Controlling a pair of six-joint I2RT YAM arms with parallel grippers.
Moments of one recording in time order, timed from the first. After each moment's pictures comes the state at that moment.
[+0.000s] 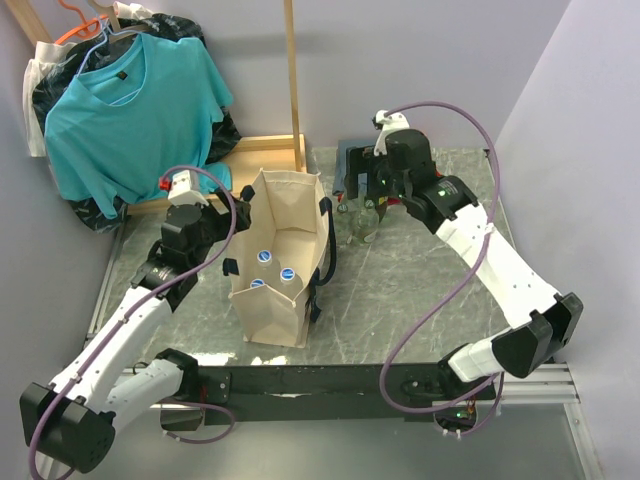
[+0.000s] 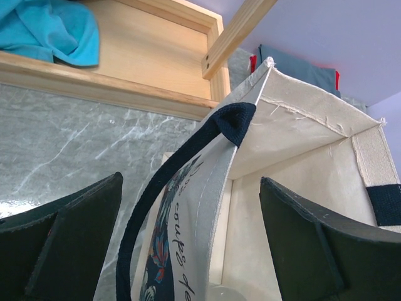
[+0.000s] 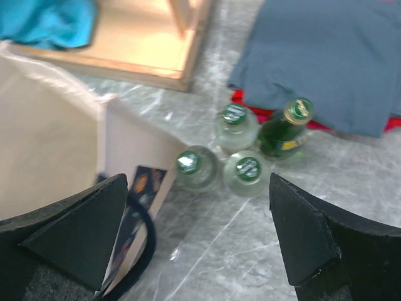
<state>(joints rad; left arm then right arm) -0.38 0.92 0.79 -0.11 -0.23 -0.58 0.55 1.42 1.53 -0.59 0.17 0.22</state>
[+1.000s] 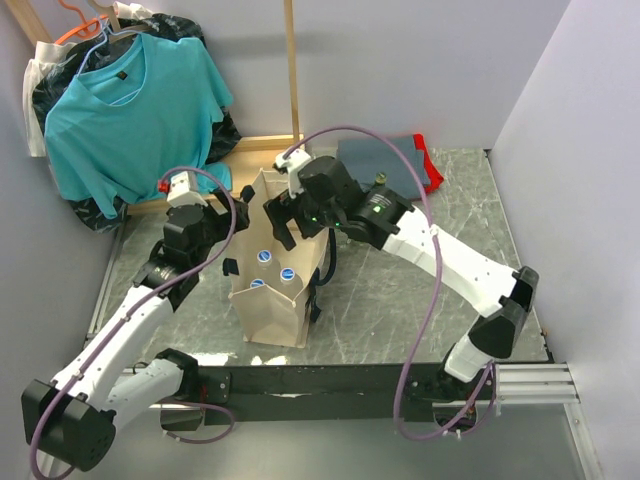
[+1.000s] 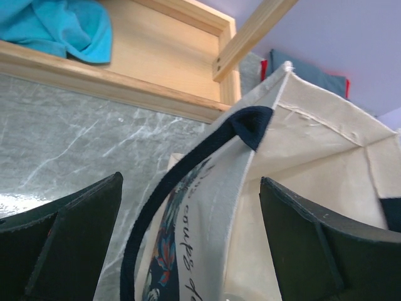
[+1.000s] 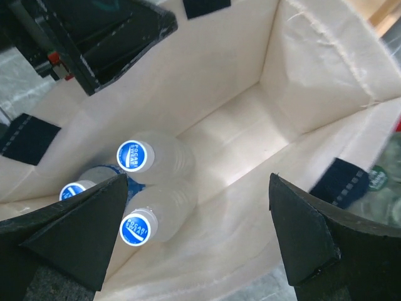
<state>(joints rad) -0.38 0.92 0.77 -0.11 -0.27 -0.60 0.94 1.60 1.74 -0.74 0.06 0.13</state>
